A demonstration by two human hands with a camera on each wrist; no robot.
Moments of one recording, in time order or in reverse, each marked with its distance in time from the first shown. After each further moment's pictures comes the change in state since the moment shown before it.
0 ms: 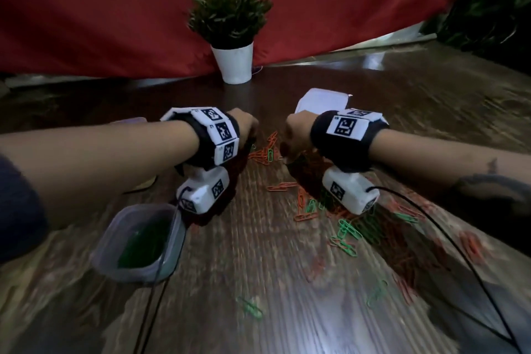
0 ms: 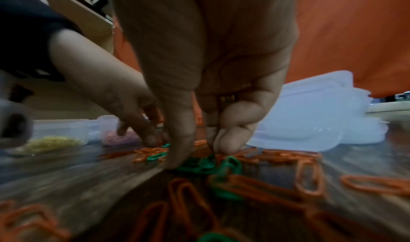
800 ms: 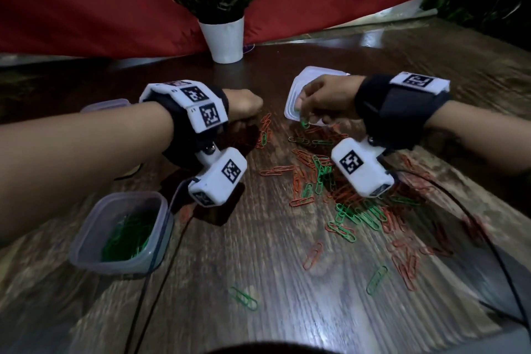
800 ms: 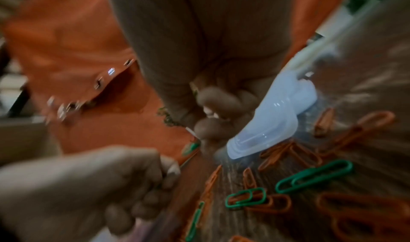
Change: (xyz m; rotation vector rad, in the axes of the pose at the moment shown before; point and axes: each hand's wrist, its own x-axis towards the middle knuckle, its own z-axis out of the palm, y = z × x) left_hand 0.000 0.017 0.003 -0.624 -0.098 -0.157; right_hand -0.012 0.046 -0.005 0.772 0.026 0.013
